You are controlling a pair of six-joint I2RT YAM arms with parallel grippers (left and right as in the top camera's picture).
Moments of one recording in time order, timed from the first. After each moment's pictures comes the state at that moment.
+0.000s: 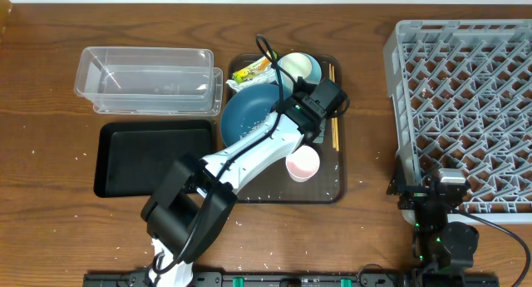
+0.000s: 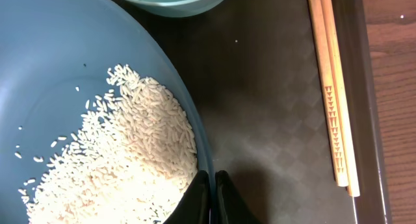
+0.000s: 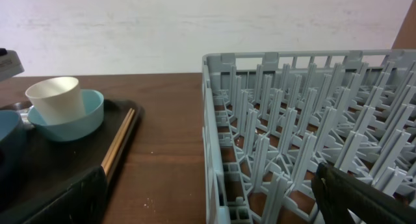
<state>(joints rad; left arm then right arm) -0.76 1.98 1.46 -0.68 -0.24 -0.56 -0.04 0.03 0.01 -0.07 -0.02 0.03</state>
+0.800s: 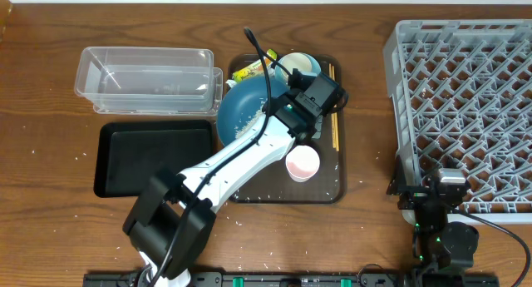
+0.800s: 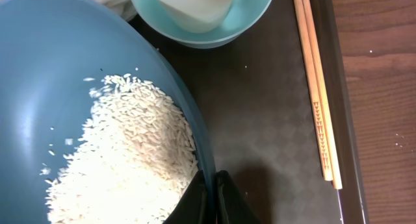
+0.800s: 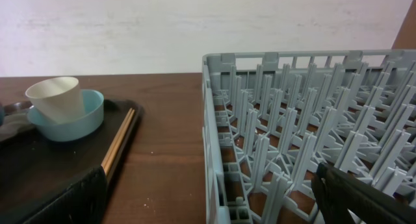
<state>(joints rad) -0.76 1.87 1.46 -0.72 -0.30 -0.56 -0.04 0.03 0.01 -0.07 -0.02 0.03</state>
